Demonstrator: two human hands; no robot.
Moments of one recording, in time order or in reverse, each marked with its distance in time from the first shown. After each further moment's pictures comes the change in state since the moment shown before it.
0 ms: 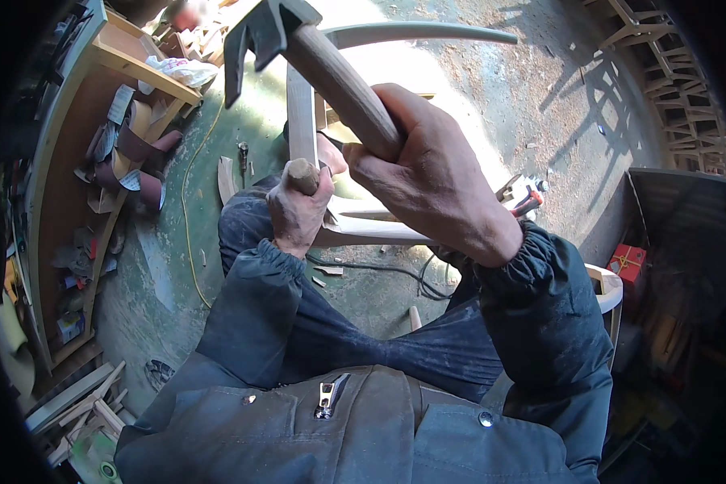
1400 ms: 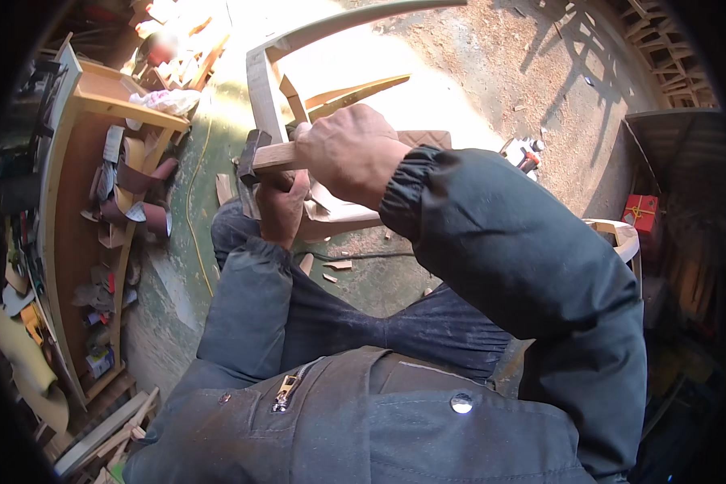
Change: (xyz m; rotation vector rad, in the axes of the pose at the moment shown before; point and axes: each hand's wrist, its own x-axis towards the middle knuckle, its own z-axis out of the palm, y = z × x) left_hand -0.010 -0.012 0.004 -0.232 -0.205 -0.035; right_hand 0.010 0.004 0.019 -0.829 -0.464 0.019
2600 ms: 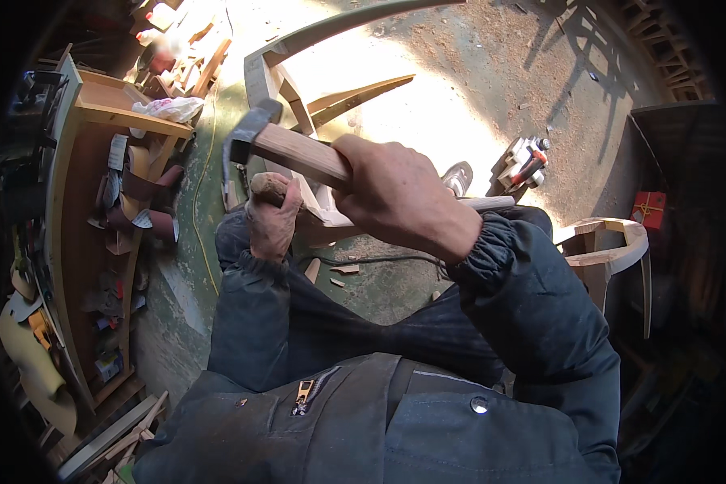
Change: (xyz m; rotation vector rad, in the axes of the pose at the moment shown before) left_hand -0.004 0.009 -0.026 0.105 -0.047 -0.030; right_hand -0.051 0.013 0.027 0.638 0.260 0.168
